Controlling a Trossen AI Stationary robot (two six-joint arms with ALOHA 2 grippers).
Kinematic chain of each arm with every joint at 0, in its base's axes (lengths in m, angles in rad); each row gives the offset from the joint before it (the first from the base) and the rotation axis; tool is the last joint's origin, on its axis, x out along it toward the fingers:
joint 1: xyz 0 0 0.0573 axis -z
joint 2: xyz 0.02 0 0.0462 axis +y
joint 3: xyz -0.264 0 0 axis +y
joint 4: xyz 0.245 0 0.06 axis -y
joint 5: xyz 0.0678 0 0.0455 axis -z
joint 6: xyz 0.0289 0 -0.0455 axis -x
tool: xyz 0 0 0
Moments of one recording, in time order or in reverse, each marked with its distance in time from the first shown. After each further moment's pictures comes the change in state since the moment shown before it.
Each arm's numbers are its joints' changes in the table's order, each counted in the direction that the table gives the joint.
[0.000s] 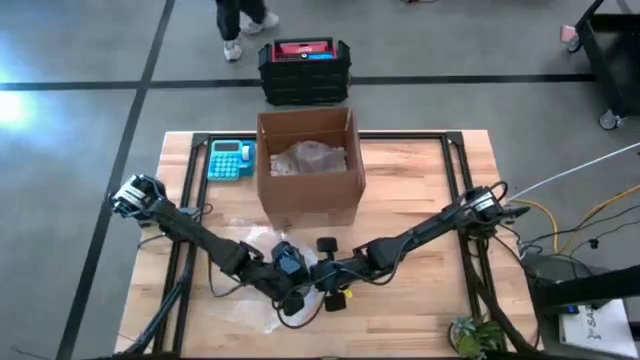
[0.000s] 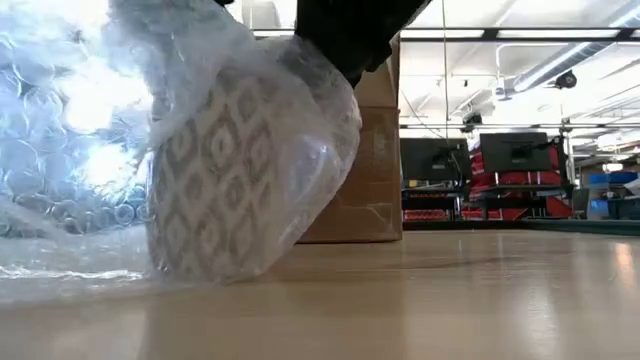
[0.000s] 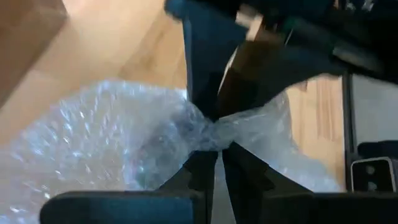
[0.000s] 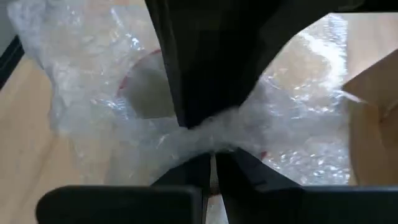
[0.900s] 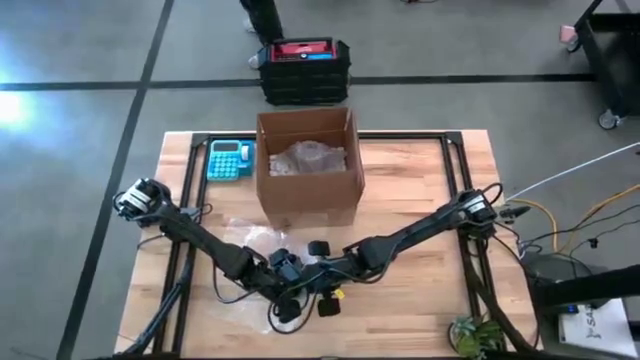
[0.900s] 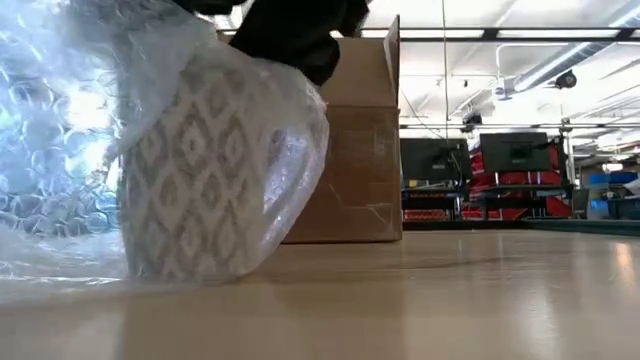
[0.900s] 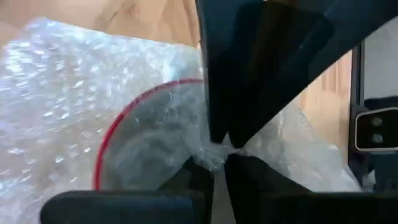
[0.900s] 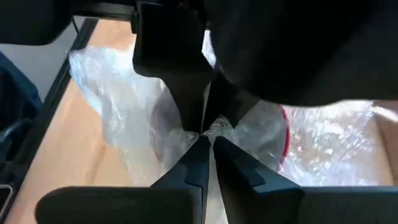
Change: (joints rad) left arm 0.014 -0.015 -0.088 -0.183 0.083 -0.010; right arm 0.009 0.074 -0.174 -0.135 -0.127 -0.062
